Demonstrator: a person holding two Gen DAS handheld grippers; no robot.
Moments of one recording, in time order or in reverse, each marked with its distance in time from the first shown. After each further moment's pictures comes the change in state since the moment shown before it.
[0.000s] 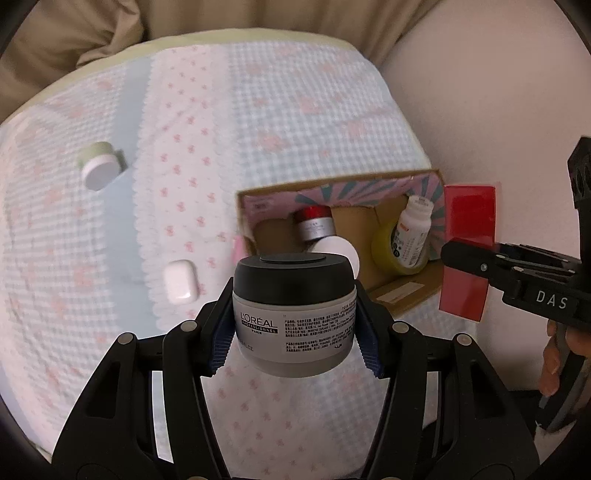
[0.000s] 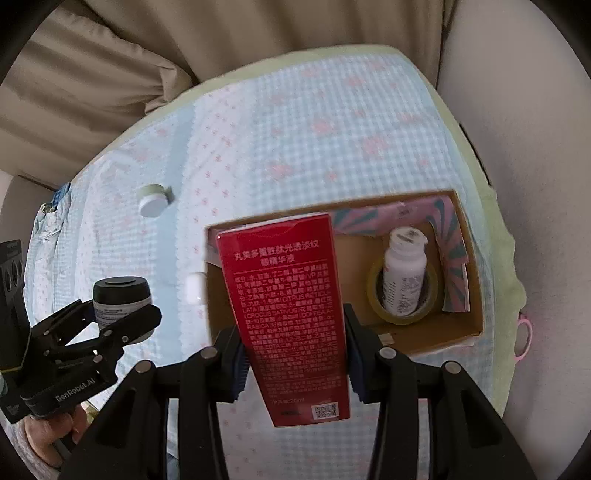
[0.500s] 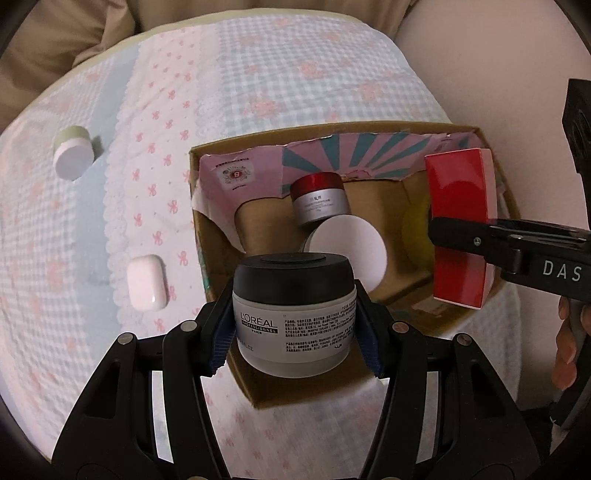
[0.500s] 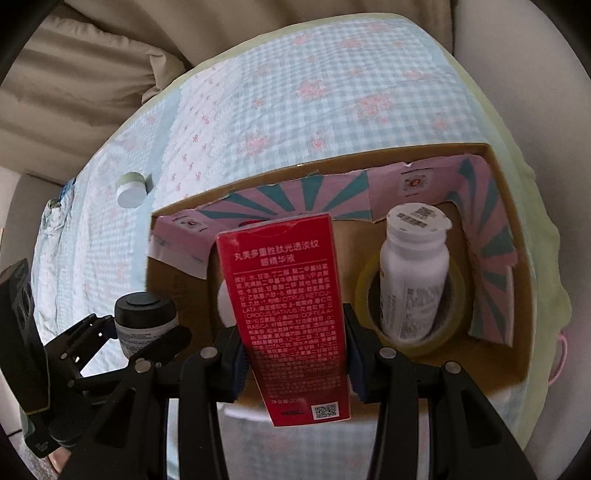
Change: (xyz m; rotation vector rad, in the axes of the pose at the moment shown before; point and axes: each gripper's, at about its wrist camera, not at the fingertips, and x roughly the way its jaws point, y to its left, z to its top) left arm 0.090 -0.024 -0.026 0.029 -0.019 0.109; right arm 0.082 -0.047 -0.004 -0.023 0.013 0.089
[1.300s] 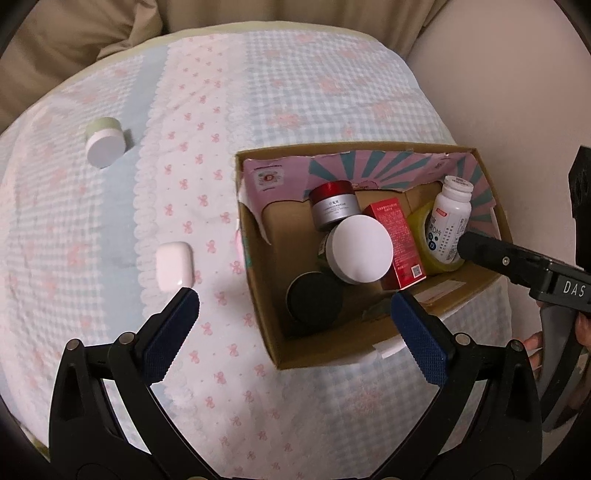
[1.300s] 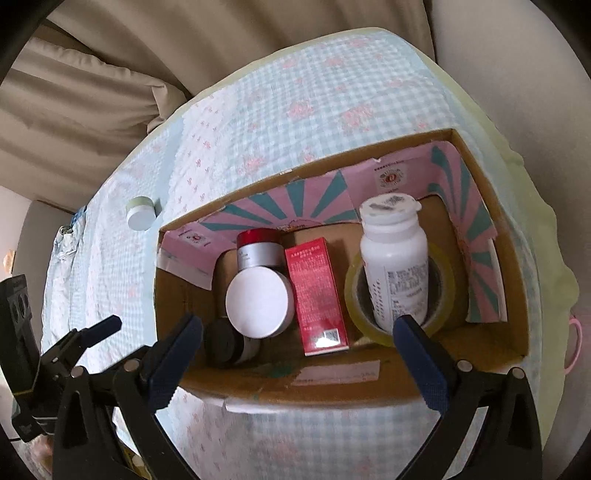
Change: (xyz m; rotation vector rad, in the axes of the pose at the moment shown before) left arm -0.044 0.021 -0.010 -0.067 -0.034 0.009; right arm -0.025 -0.017 -0.029 0.077 -0.108 0.053
